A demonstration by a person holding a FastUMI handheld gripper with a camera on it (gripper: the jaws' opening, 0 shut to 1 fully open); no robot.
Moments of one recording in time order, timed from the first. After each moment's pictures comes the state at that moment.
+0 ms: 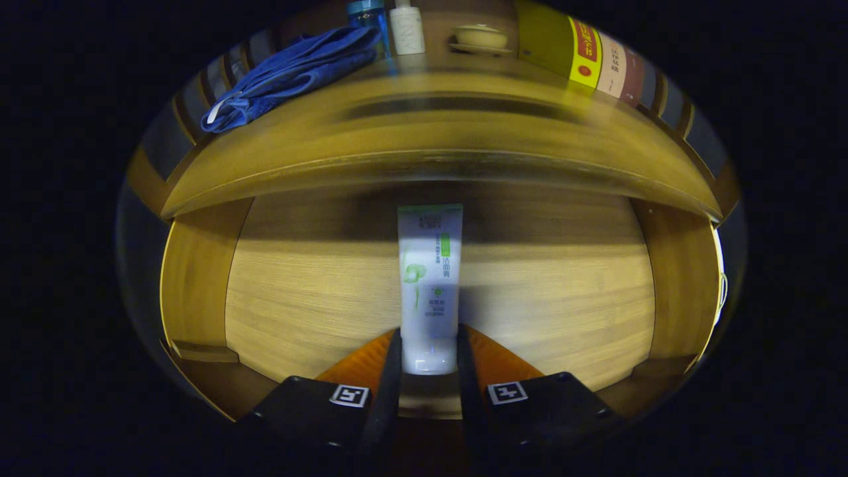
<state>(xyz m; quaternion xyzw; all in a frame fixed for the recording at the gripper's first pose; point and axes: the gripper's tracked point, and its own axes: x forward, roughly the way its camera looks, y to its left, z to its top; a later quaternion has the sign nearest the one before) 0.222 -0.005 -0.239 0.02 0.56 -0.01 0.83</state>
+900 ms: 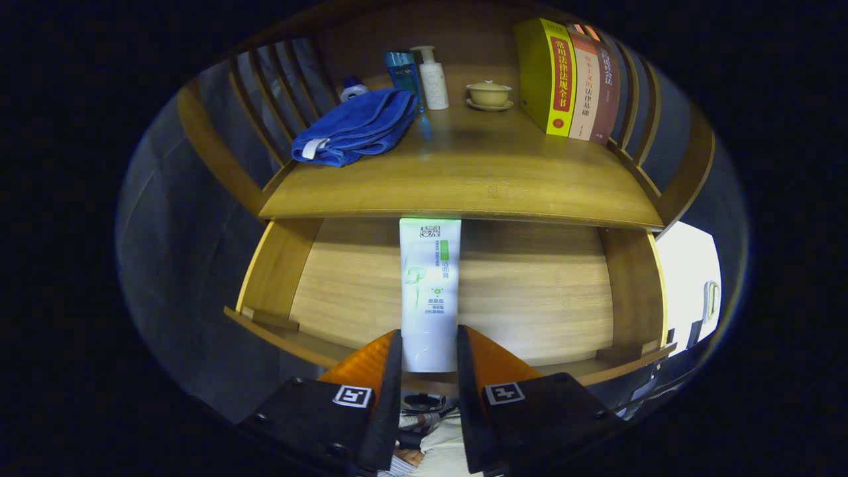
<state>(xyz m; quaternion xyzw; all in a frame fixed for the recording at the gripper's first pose) 0.166 0.003 -0.101 0.01 0.50 0.07 0.86</state>
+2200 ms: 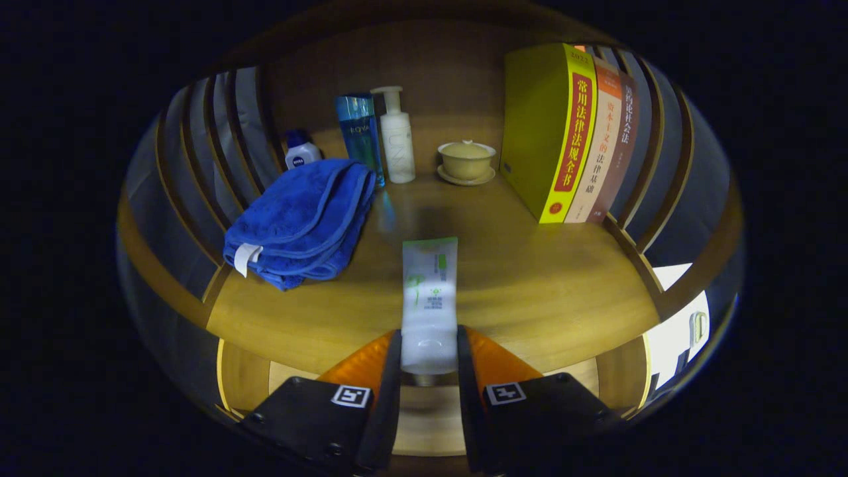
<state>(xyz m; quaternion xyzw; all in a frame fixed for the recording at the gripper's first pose) 0.345 -0.006 -0.092 0.00 0.40 -0.03 0.91</state>
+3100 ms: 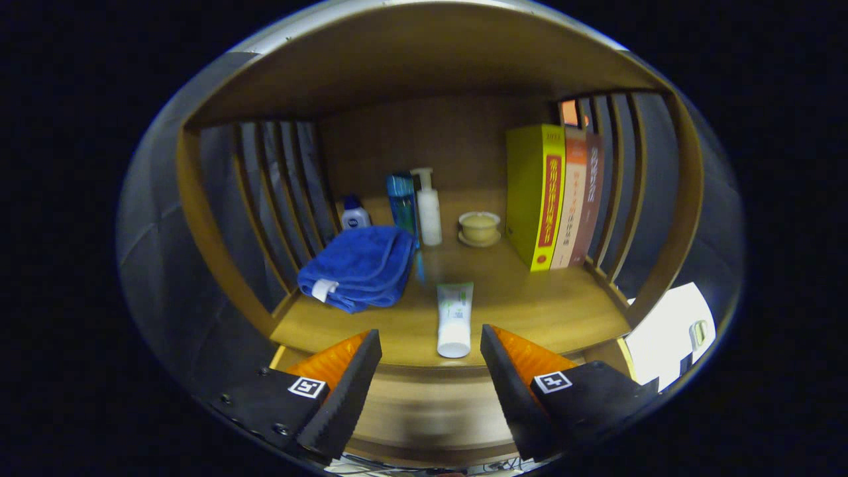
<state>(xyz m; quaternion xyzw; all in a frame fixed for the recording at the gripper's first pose) 0.271 0.031 0.016 -0.01 0.23 0.02 0.97</state>
